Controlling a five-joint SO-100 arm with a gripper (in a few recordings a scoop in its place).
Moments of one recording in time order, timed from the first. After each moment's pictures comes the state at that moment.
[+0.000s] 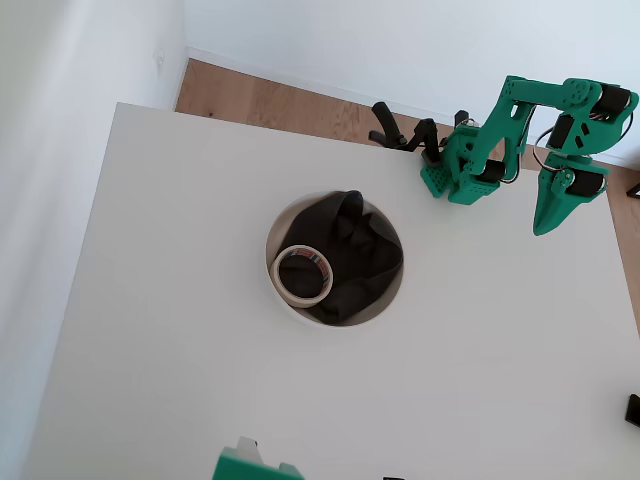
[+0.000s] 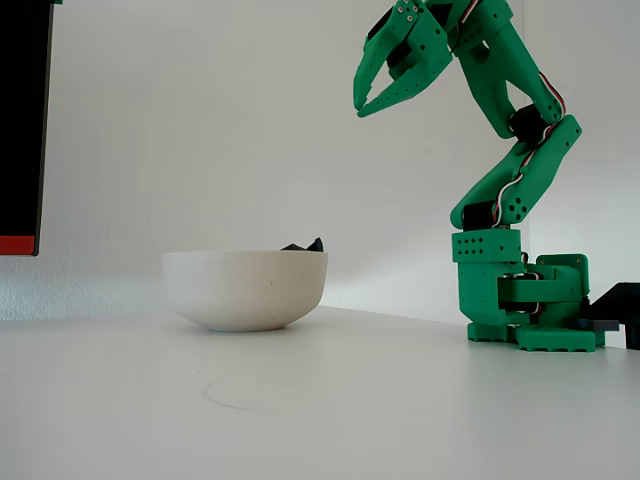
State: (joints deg) arm 2.5 145.8 98.2 88.7 6.0
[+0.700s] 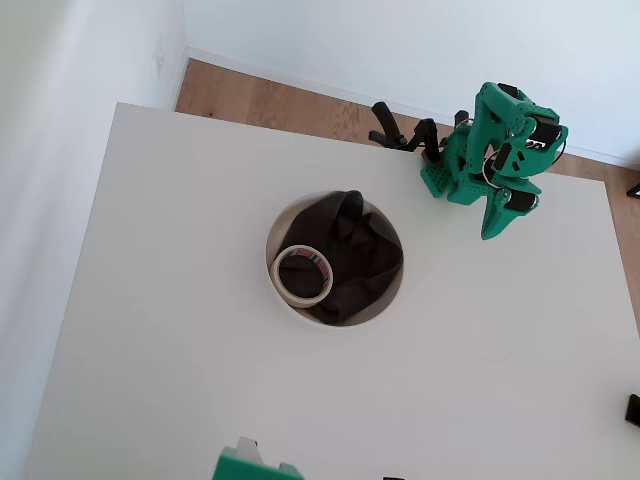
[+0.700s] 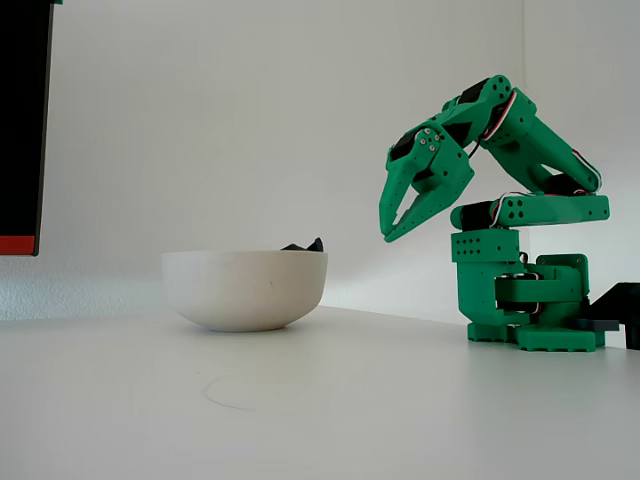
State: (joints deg) arm 4.6 182.1 152.1 75.7 4.2
